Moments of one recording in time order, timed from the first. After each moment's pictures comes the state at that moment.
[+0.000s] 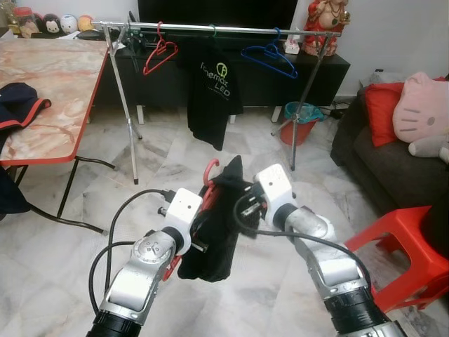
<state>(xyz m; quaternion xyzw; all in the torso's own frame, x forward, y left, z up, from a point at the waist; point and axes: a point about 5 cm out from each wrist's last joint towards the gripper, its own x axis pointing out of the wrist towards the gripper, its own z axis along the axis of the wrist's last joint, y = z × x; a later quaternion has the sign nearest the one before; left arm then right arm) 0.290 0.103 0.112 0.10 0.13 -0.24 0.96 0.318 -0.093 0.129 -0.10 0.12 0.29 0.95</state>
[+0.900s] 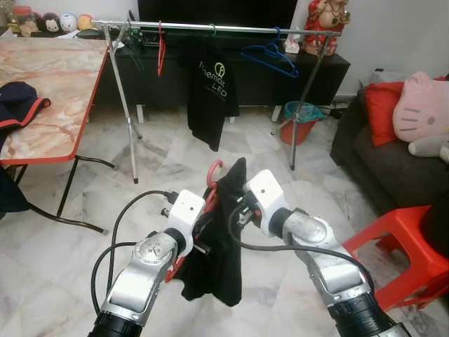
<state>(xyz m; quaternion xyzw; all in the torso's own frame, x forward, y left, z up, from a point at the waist) 0.290 0.102 0.111 0.09 0.13 -0.24 0.96 0.306 -0.085 0.133 -0.12 0.11 0.35 0.92</state>
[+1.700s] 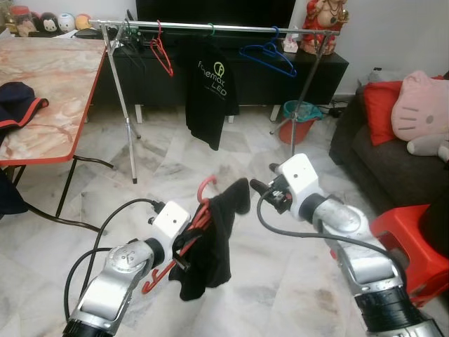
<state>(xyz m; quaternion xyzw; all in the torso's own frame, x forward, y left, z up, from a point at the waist) 0.268 0.145 0.102 0.15 0.15 -0.35 0.91 0.320 -0.145 0.163 -0.18 0.06 0.31 0.93</state>
